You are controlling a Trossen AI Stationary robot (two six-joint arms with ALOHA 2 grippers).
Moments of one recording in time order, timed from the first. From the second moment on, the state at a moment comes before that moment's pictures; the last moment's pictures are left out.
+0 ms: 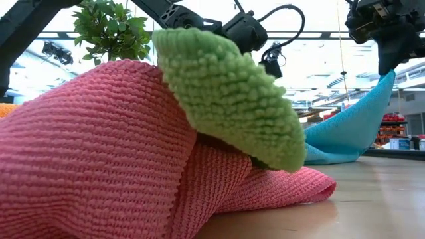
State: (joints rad) left arm 0.06 2.14 1.50 -0.12 -0.07 0.40; right arm 0.16 0.86 0.87 -1.21 0.09 1.17
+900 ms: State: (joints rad) left arm 0.34 1.63 1.50 0.26 0.31 -0.15; right arm -0.05 1.03 1.81 -1.48 0.65 -0.09
